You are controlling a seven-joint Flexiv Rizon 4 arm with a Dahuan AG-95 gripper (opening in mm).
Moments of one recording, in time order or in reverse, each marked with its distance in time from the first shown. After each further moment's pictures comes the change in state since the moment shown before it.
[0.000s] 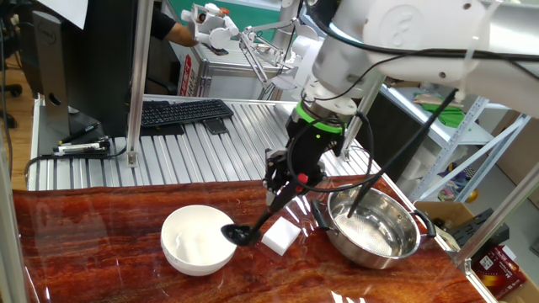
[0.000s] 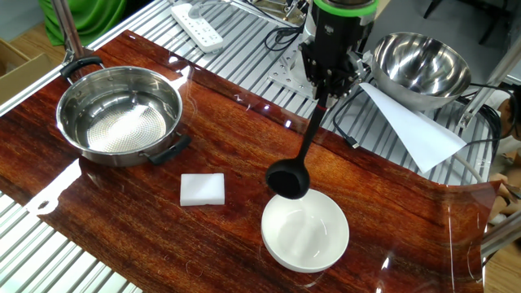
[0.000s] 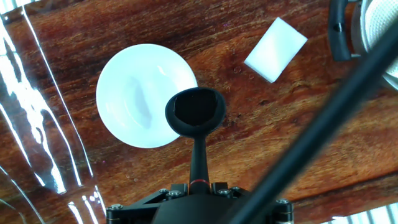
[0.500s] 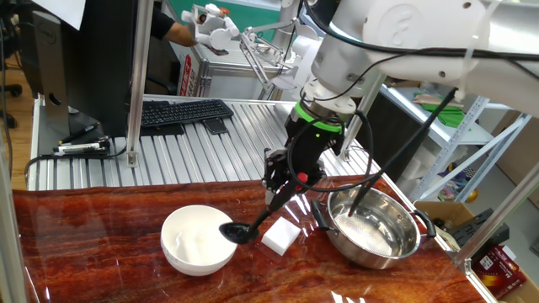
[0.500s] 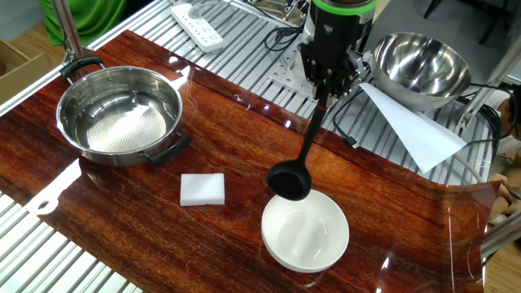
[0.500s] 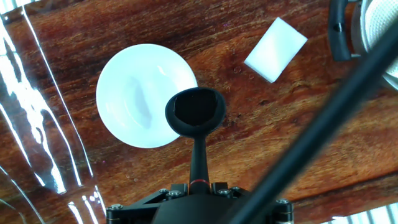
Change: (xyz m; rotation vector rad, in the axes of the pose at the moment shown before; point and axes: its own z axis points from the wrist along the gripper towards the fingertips) arm -0.003 0.002 -0.001 0.006 -0.017 -0.041
